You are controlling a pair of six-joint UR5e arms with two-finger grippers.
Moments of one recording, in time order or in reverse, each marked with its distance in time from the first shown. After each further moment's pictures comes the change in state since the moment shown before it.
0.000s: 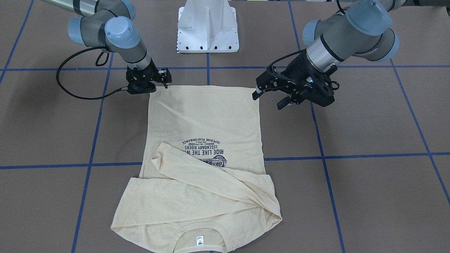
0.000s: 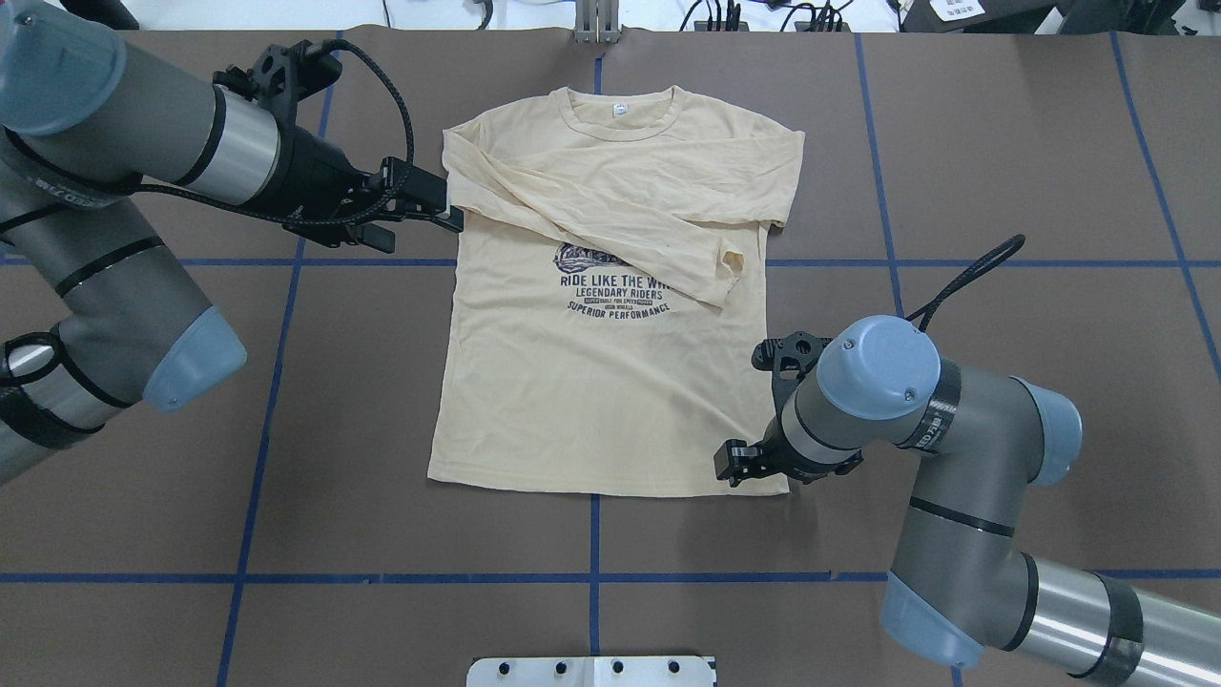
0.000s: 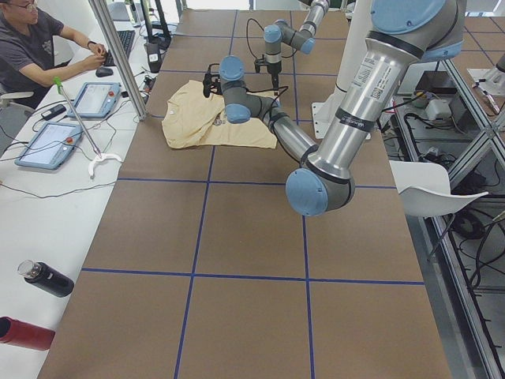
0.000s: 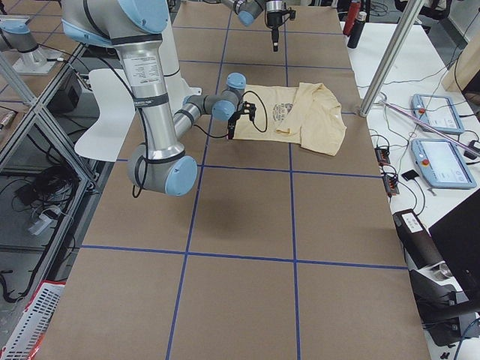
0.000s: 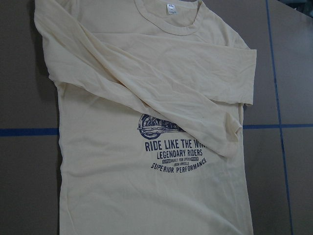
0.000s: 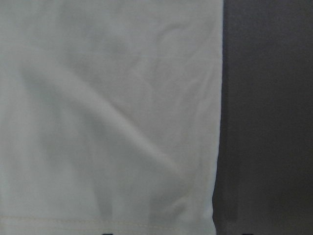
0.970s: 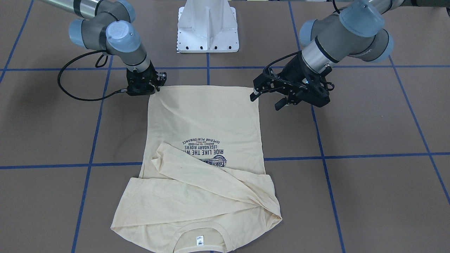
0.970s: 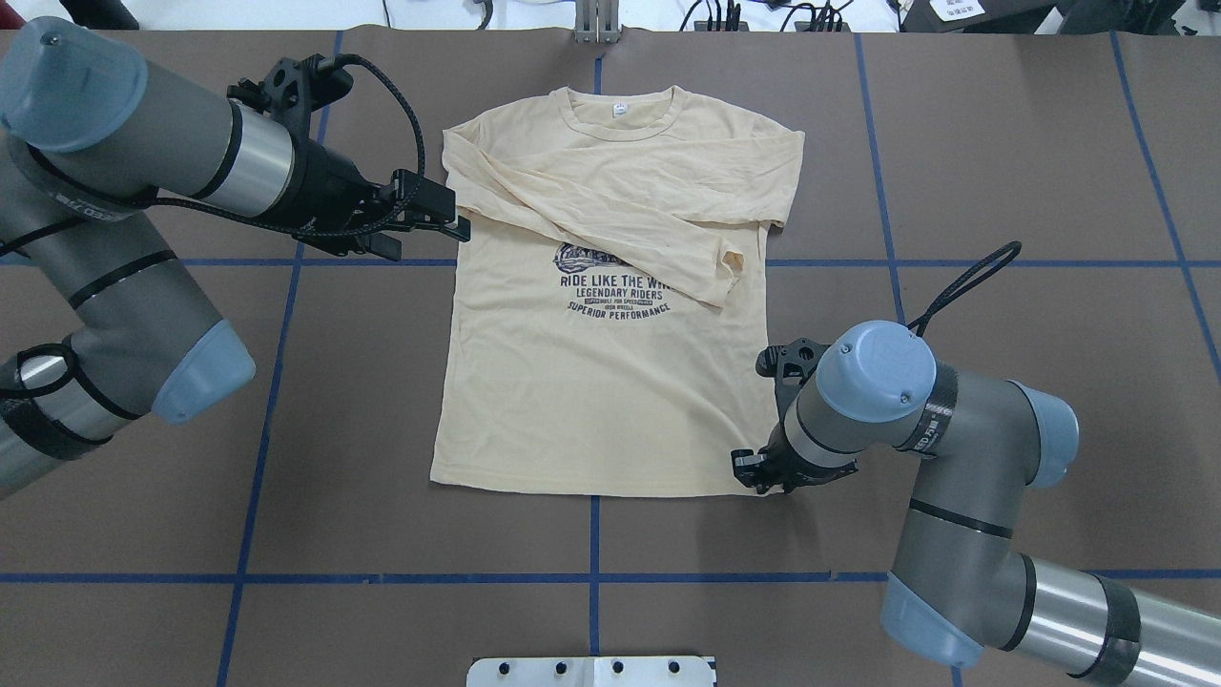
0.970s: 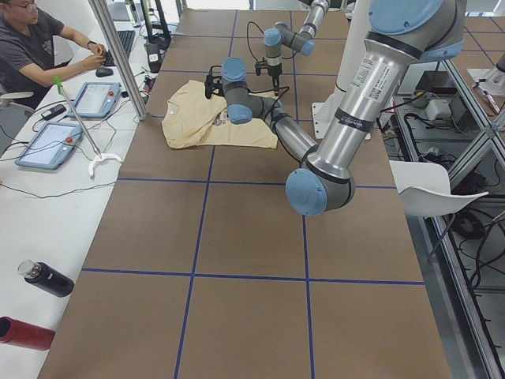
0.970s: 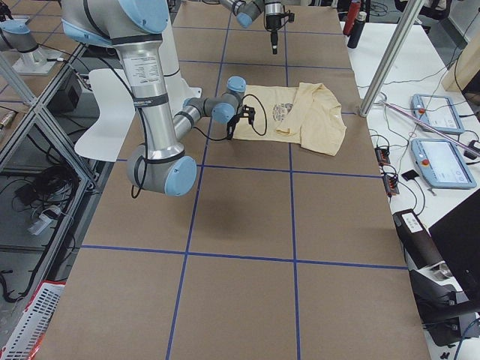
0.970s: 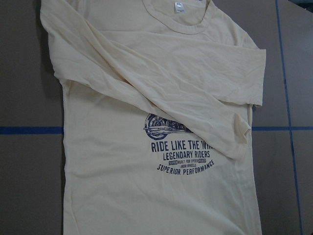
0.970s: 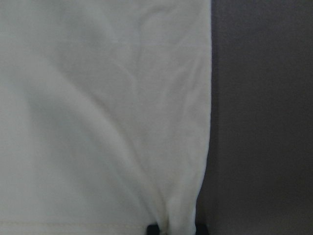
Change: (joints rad) left arm 0.019 0.000 0.002 0.006 0.022 0.000; right arm -0.001 -0.007 -0.010 -0.002 0.011 -0.001
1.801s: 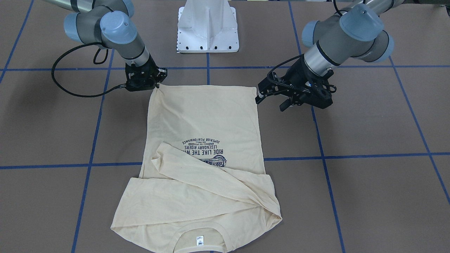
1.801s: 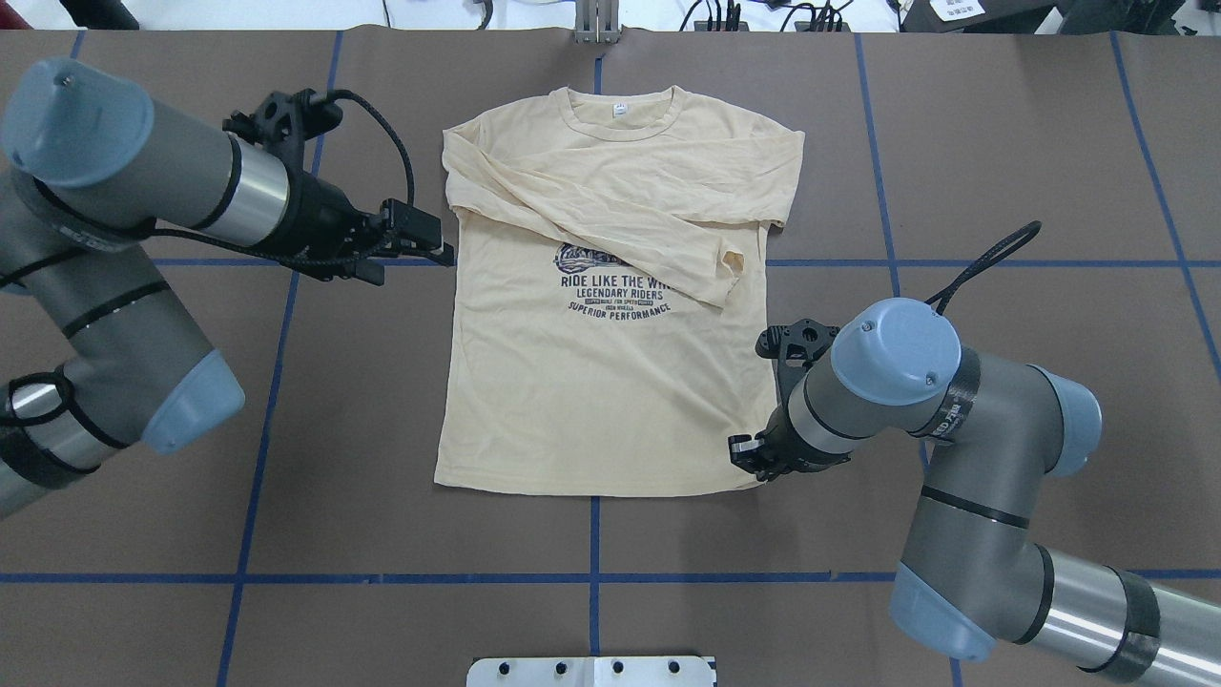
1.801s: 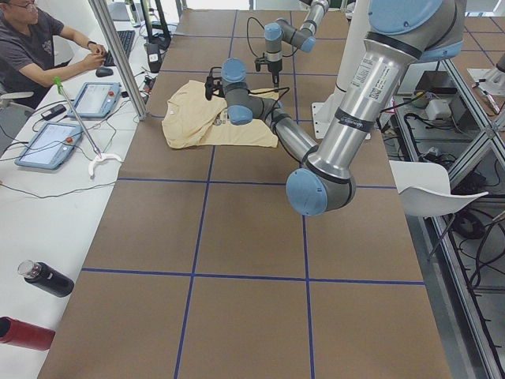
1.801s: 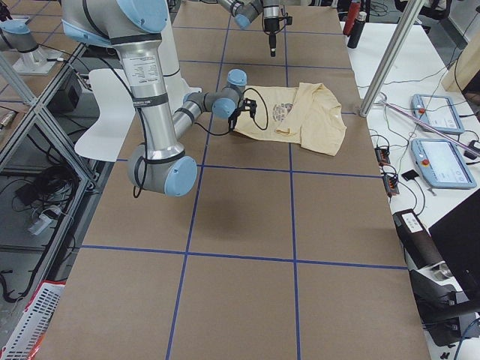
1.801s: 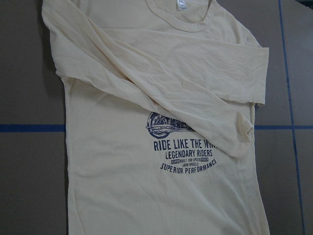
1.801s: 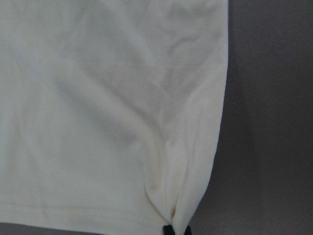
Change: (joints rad) left arm 0.058 0.059 -0.025 0.057 0.069 -0.005; right arm 0.034 0.004 0.056 0.004 0.022 0.010
